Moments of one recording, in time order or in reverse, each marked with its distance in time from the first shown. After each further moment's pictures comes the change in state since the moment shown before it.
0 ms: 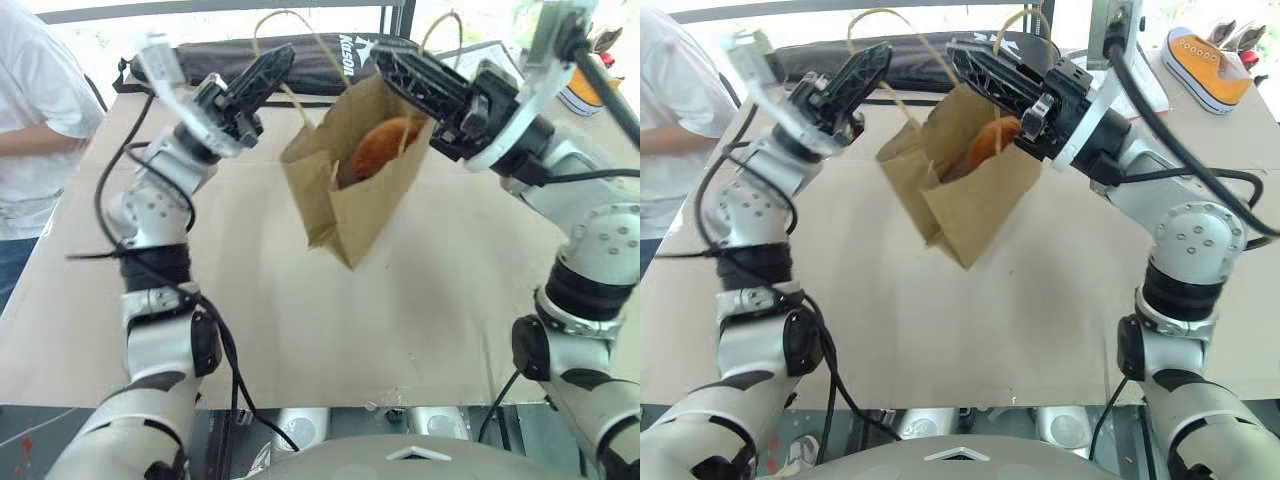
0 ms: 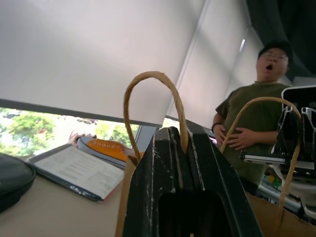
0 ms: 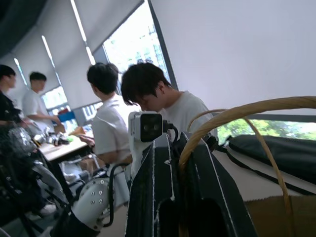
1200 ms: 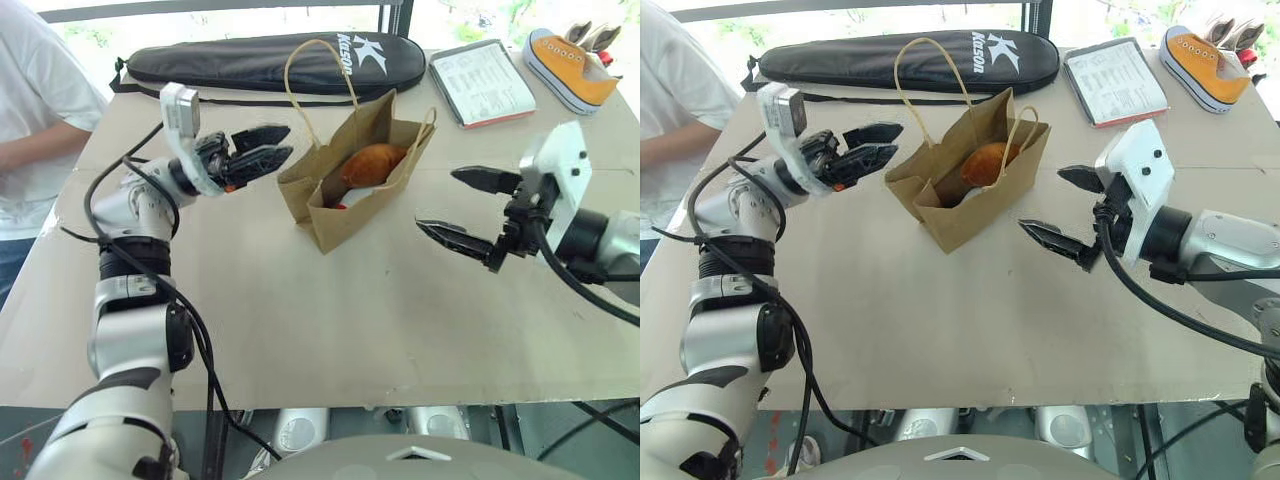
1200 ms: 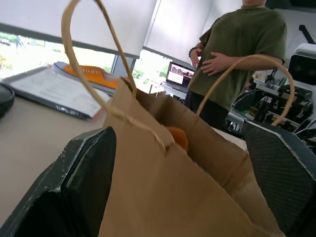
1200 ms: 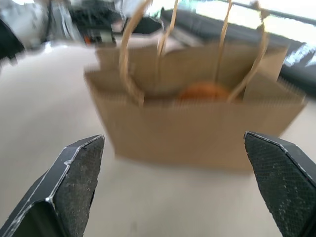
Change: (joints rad) left arm 0.017 0.143 -0.054 0.295 0.252 -0.011 -0.482; right arm 0.364 -0.525 -0.063 -0.309 0.026 0.140 0.025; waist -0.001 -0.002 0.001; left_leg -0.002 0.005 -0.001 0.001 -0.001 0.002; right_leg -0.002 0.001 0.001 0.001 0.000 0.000
